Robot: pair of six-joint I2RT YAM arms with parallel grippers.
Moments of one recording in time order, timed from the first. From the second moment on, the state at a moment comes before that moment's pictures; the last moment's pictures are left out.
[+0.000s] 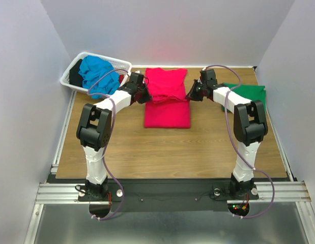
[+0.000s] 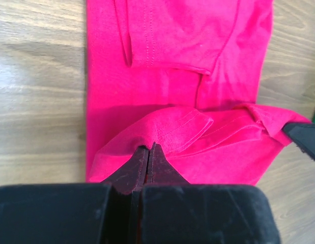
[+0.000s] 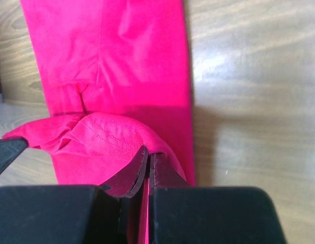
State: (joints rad) left arm -0.38 1.97 1.45 -0.22 0.09 -0.69; right arm 0.25 2.01 1.49 -0.26 -0.23 0.61
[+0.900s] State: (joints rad) left arm -0.34 2.02 1.47 -0.23 0.07 -0.73; right arm 0.22 2.16 1.65 -0.25 -0.36 0.60
